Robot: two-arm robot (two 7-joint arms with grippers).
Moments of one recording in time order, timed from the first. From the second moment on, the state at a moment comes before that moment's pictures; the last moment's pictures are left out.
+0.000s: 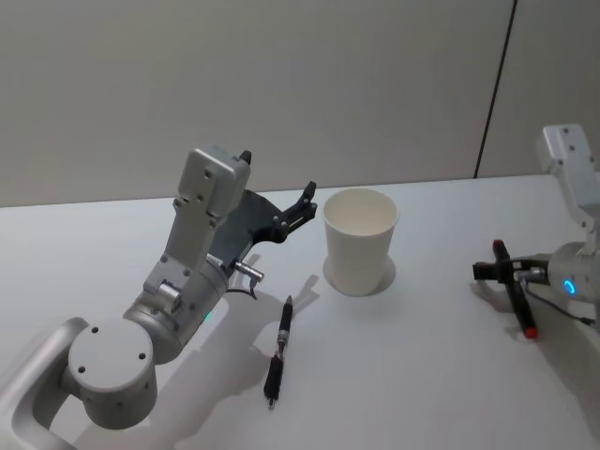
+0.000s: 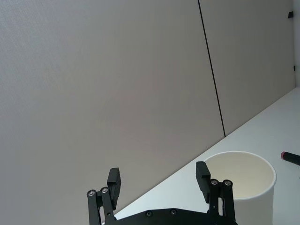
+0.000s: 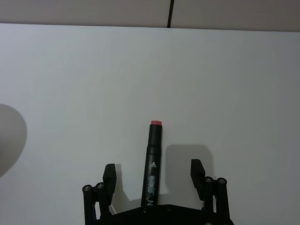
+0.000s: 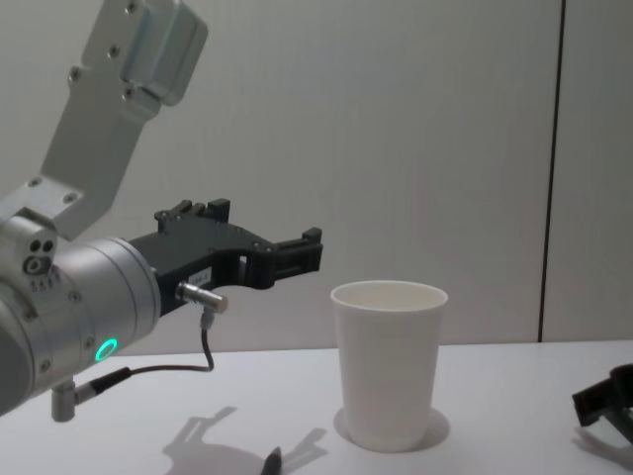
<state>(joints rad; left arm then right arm) -0.24 0.38 0.45 -1.63 -0.20 0.01 -0.01 0.35 0.18 -0.17 -1.57 0.25 1.07 -0.06</state>
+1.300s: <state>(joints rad) -0.24 0.38 0.45 -1.63 -0.20 0.01 -0.01 0.33 0.15 -0.17 -1.55 0.23 1.00 -0.07</state>
